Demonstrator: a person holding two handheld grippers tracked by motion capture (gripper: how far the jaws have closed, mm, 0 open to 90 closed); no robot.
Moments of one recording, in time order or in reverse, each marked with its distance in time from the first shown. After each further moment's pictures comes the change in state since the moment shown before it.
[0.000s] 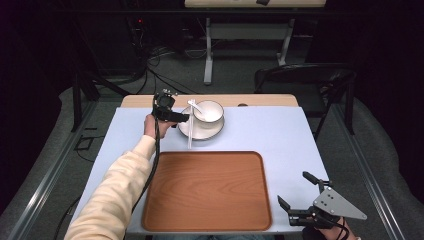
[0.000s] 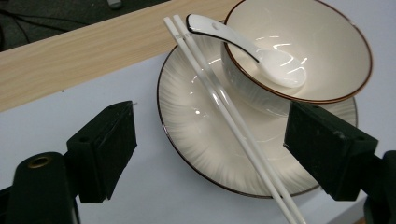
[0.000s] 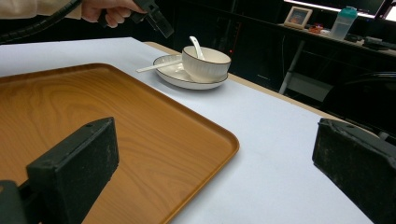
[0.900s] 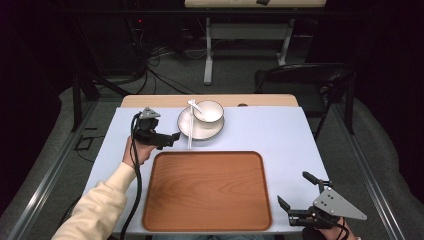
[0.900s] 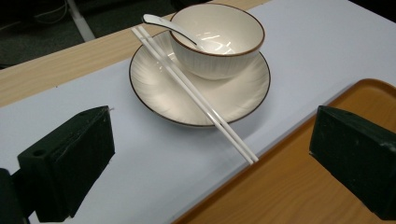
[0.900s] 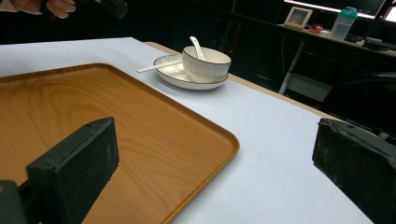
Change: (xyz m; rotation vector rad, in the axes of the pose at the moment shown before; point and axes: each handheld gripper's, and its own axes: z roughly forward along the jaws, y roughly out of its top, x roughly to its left) left arm -0.013 -0.066 -0.078 -0.180 -0.114 0.095; right arm 0.000 0.000 0.000 0.000 0.000 -0.004
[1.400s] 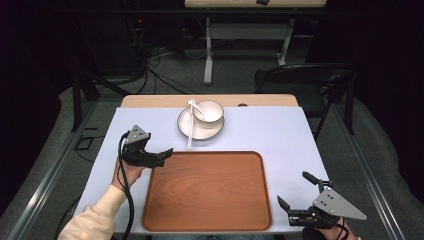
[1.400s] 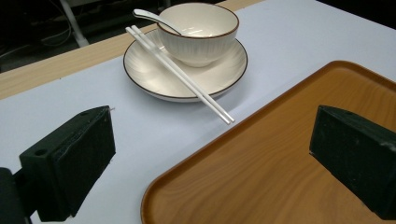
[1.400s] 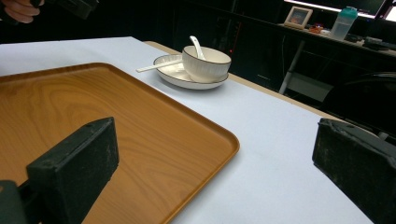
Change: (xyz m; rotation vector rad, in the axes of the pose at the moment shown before) left arm -0.019 -0.048 -0.038 -0.092 -0.006 0.047; right arm 0.000 0.000 0.000 0.003 0.000 0.001
